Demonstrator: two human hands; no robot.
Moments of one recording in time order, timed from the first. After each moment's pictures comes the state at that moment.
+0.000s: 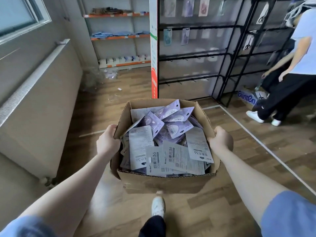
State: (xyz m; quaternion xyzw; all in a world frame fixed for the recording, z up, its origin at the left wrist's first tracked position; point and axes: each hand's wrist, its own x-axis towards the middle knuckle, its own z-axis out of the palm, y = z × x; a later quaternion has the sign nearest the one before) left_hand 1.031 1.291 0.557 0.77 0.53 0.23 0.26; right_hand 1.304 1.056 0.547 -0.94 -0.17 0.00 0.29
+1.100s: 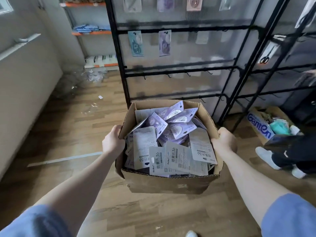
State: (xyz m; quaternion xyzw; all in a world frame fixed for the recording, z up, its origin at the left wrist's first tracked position) left_hand 1.695 1.500 0.511 0.76 0.57 0.19 0.24; right_hand 1.981 1.288 0.510 -0.94 -0.20 0.05 0.27
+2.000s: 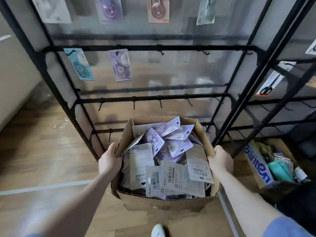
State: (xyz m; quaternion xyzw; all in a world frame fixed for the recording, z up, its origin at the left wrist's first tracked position) left_hand 2.074 1.613 0.462 0.73 0.60 0.18 0.26; right_hand 2.366 1.421 0.474 -0.94 -0.23 0.07 0.22
